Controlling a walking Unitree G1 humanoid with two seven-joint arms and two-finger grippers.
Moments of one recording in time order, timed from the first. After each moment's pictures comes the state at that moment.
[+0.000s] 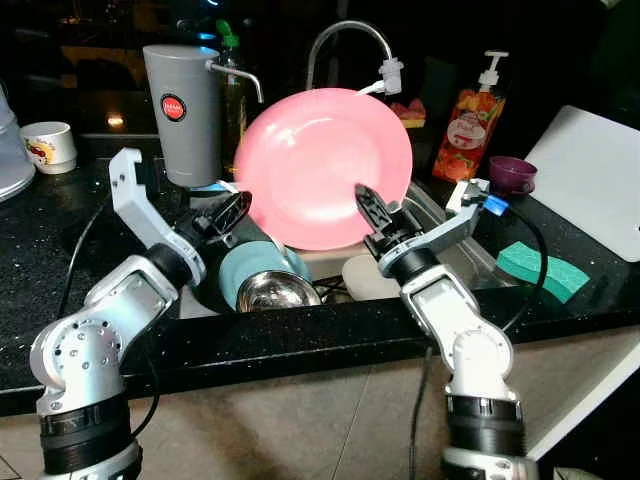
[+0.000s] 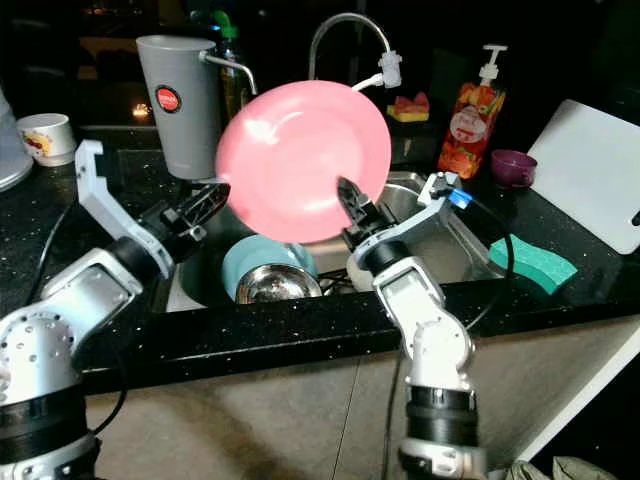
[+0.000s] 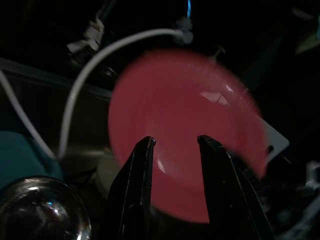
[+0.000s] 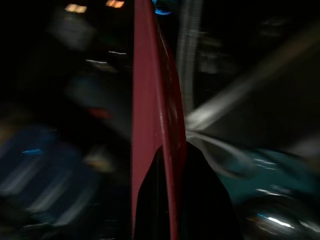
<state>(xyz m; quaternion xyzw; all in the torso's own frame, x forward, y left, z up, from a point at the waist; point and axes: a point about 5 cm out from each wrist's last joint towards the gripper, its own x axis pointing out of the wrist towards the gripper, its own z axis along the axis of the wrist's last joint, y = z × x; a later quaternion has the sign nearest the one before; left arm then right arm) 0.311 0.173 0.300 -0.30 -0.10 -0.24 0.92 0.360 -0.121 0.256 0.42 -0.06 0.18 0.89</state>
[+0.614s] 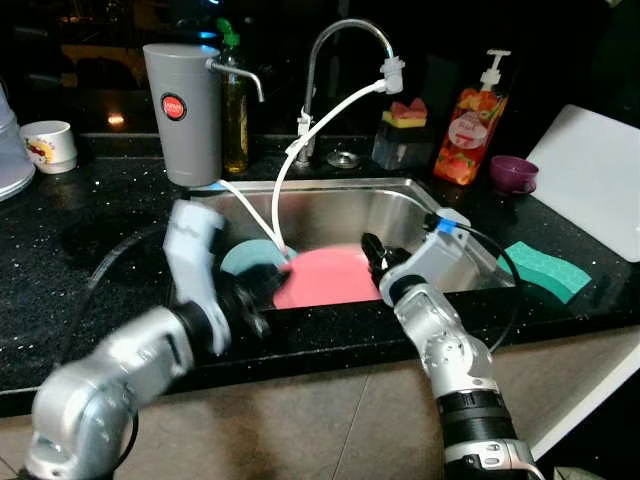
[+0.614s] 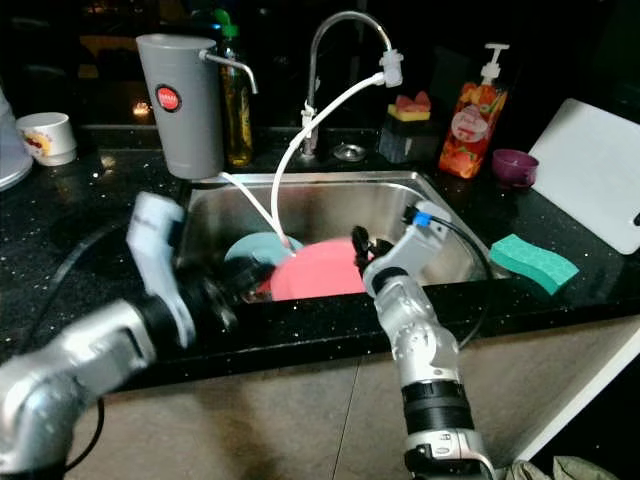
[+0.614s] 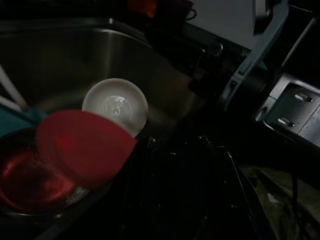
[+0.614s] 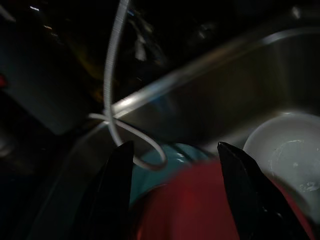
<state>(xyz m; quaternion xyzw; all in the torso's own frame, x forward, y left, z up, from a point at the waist) 0.275 0.120 0.250 -0.05 -0.02 -0.36 0.93 0.376 -0.116 0.235 0.26 -0.06 0.10 0.96</state>
